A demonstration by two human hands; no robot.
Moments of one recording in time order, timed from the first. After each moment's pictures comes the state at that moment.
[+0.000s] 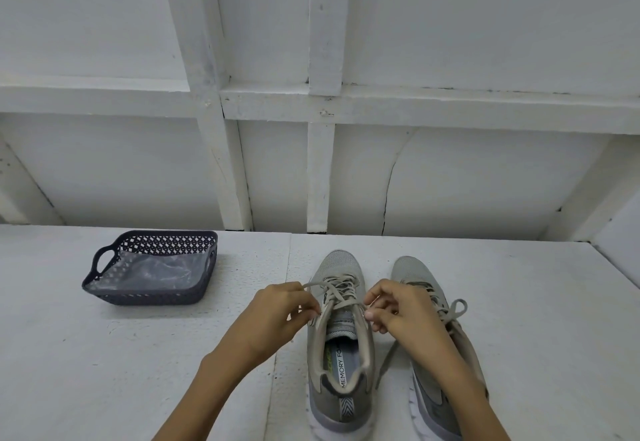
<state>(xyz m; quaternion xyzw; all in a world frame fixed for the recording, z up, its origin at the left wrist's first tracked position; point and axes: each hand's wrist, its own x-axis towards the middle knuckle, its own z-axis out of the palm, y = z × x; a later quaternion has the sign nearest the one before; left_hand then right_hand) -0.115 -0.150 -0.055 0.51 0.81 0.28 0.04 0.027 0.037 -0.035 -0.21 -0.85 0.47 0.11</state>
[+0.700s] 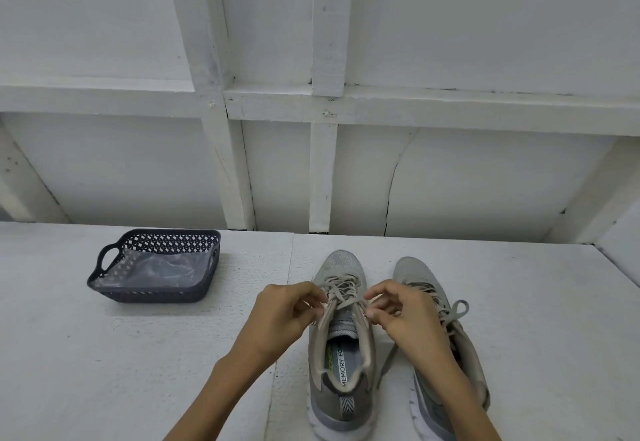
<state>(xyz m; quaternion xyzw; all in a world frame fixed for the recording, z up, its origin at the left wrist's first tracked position) -0.098 -0.143 -0.054 0.40 0.81 0.42 0.09 0.029 0.031 -0.041 -0.23 -0.84 0.46 0.16</state>
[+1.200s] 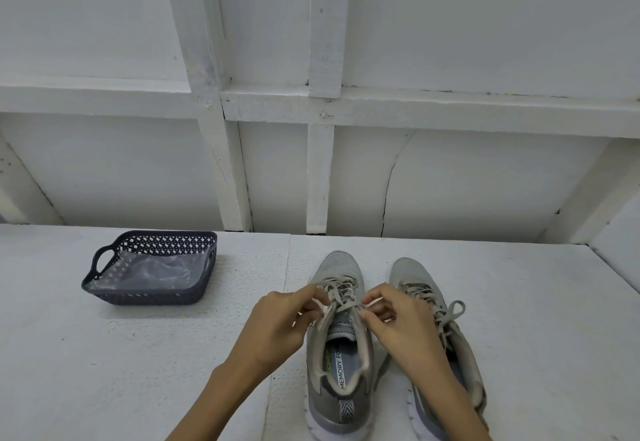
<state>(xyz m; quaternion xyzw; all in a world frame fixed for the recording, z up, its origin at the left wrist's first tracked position) -0.094 -0.145 -0.060 0.46 0.81 0.36 0.03 0.035 0.021 -0.046 -0.22 -0.87 0.39 0.19</state>
